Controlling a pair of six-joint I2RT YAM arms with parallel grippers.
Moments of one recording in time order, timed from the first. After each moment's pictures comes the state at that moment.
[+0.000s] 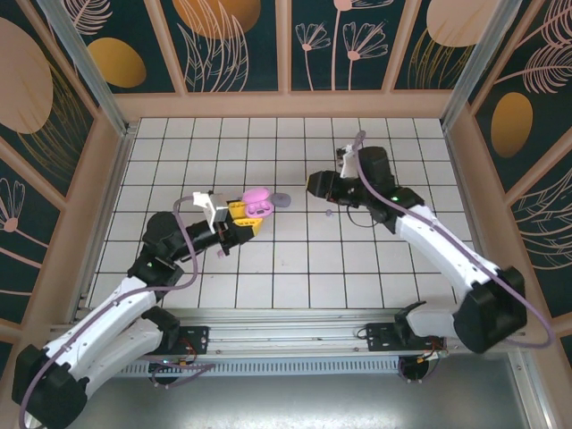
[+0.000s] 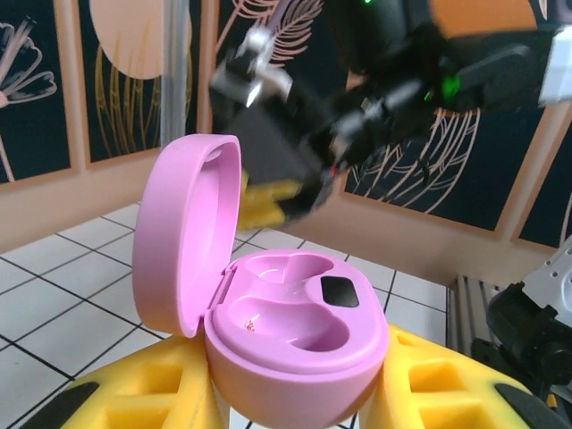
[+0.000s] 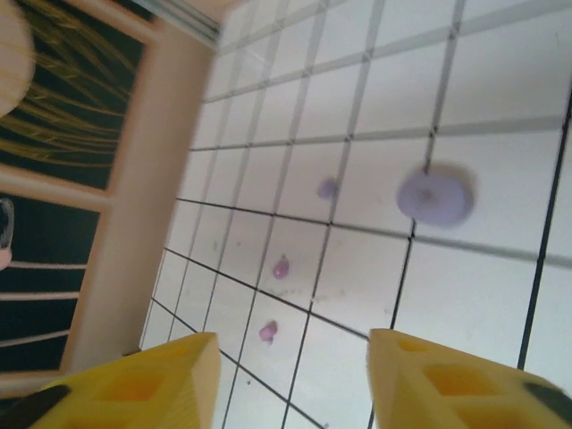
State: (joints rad) left arm -0.54 0.78 0.49 0.36 0.62 -0.19; right arm 0.50 1.31 1.02 -0.29 -0.44 0.71
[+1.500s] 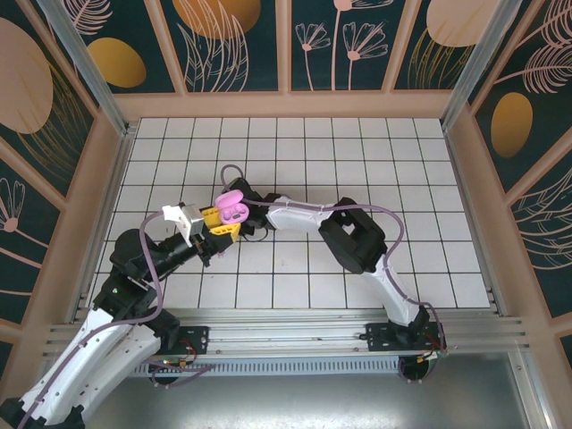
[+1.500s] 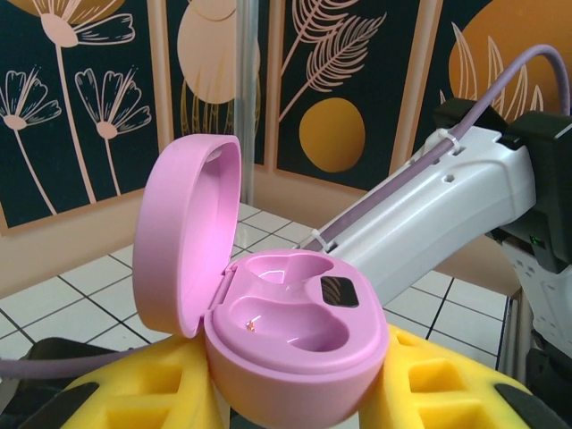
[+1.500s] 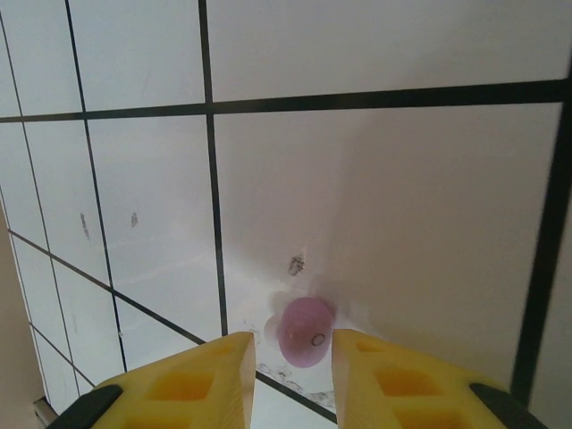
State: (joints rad) left arm -0.54 0.49 0.58 -0.04 0.46 -0.11; right arm 0.97 2.29 1.71 -0.29 -0.20 1.07
